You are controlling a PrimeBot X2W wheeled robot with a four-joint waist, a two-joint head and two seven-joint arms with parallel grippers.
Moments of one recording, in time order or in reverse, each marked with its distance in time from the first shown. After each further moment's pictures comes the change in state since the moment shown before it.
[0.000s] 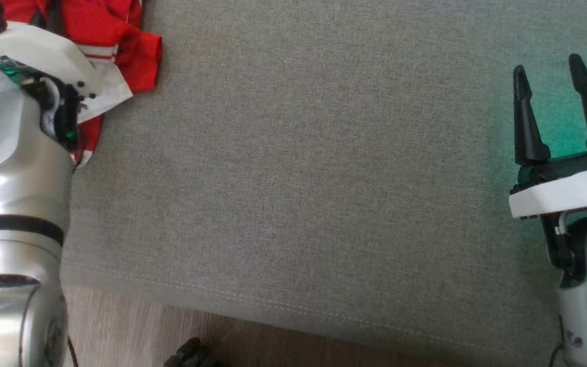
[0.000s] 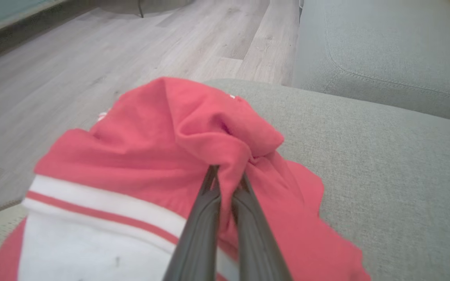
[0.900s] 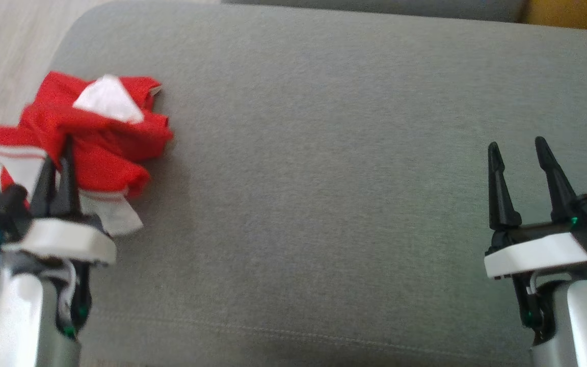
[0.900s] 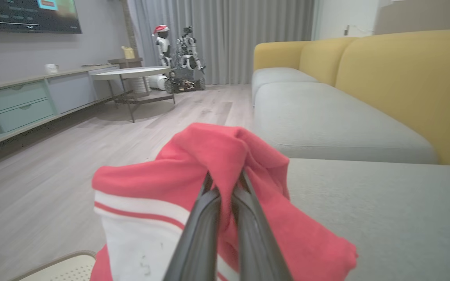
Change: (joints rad) left arm 0.851 0.074 0.021 -1.010 0.061 0.089 0.027; right arm 0.173 0.099 -0.015 0.079 0.016 0.000 -0.095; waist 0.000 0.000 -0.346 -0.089
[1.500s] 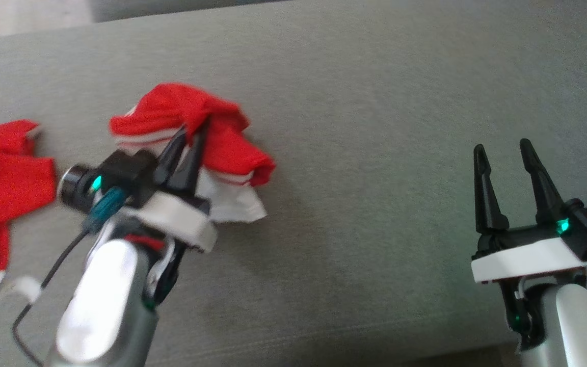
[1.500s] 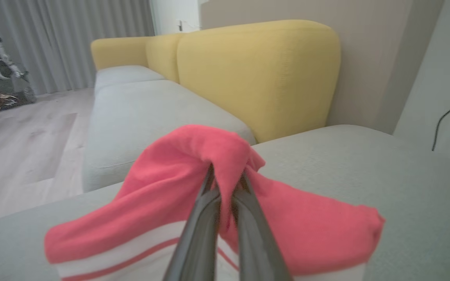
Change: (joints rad) left arm -0.082 -0.079 -0.252 -0.092 0.051 -0.073 0.124; right arm 0.017 0.018 0.035 -0.028 0.035 0.000 -0.003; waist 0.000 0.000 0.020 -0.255
